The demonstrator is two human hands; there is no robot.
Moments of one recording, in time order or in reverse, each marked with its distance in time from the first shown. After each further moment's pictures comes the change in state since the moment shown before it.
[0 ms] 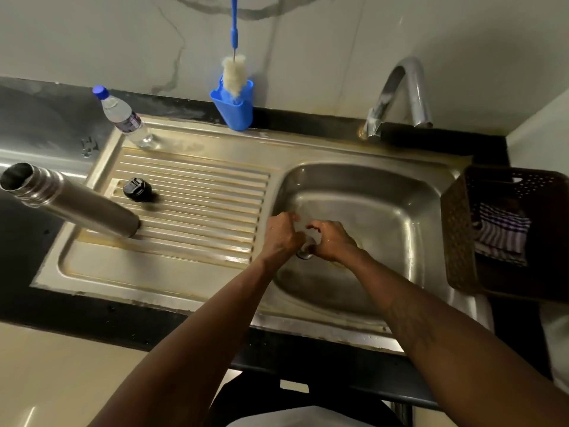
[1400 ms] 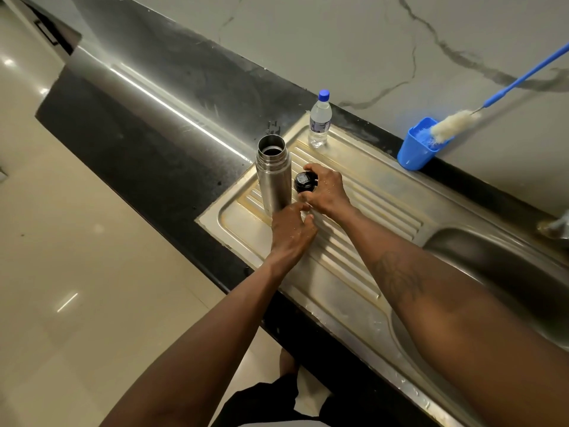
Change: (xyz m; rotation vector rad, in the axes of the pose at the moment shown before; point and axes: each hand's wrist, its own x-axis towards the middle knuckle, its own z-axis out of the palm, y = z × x) left_hand -0.051 -0.165 -0.198 -0.327 0.619 -0.183; right_hand 0.100 -0.357 0.083 0.128 0.115 -0.540
